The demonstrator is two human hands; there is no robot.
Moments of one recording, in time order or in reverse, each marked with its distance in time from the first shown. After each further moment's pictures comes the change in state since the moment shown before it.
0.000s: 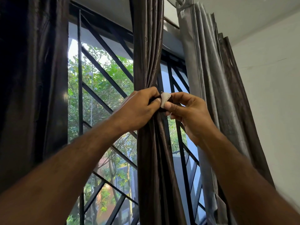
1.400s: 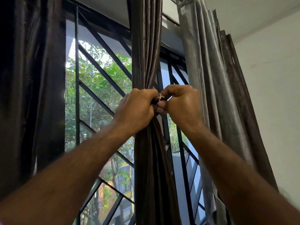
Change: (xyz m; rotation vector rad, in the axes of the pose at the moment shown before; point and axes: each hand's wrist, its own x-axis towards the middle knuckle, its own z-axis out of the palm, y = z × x) left_hand 0.003 0.002 0.019 0.216 0.144 -0.023; right_hand 0.015 -0.004 0.018 -0.547 0.156 -0.229
